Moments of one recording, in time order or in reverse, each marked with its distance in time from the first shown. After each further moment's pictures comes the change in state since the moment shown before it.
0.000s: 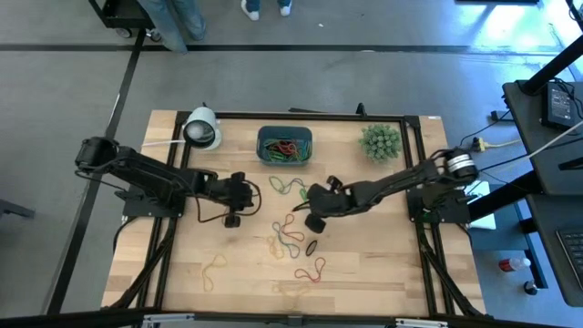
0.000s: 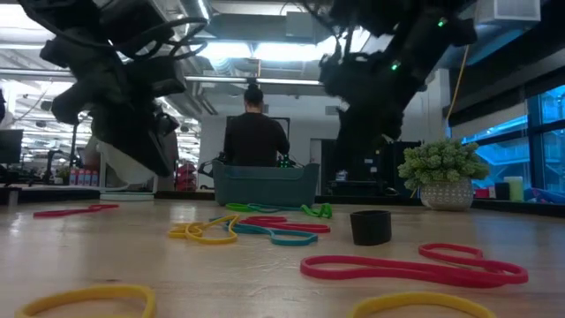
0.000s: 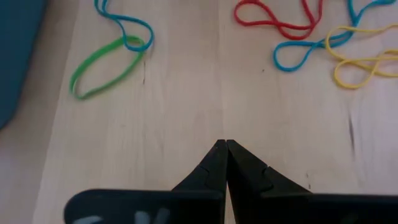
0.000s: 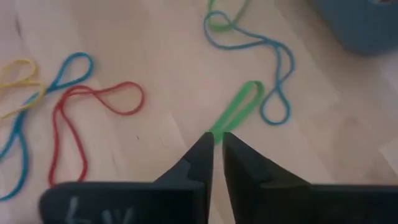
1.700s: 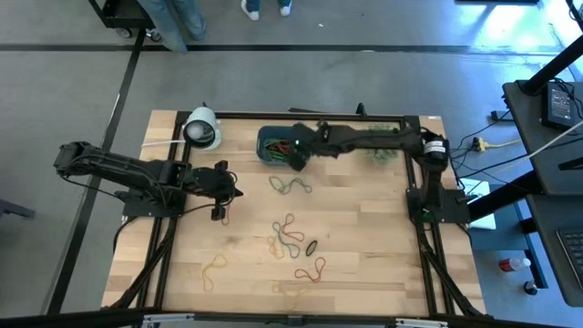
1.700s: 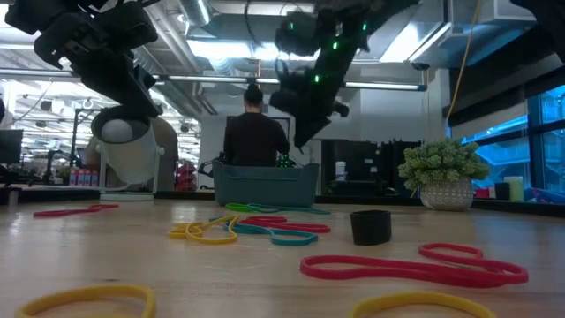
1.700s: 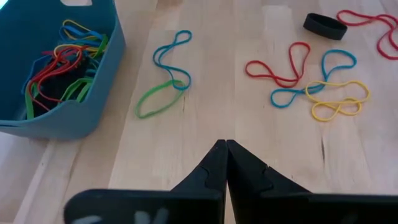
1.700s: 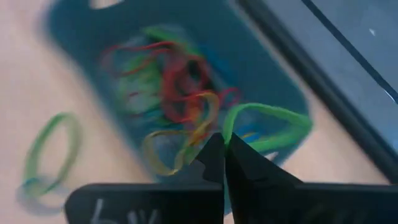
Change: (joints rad) left arm -0.017 -0.408 0.000 -0.228 -0.089 -0.031; right arm -0.429 0.195 0.499 -0.307 0.037 -0.266
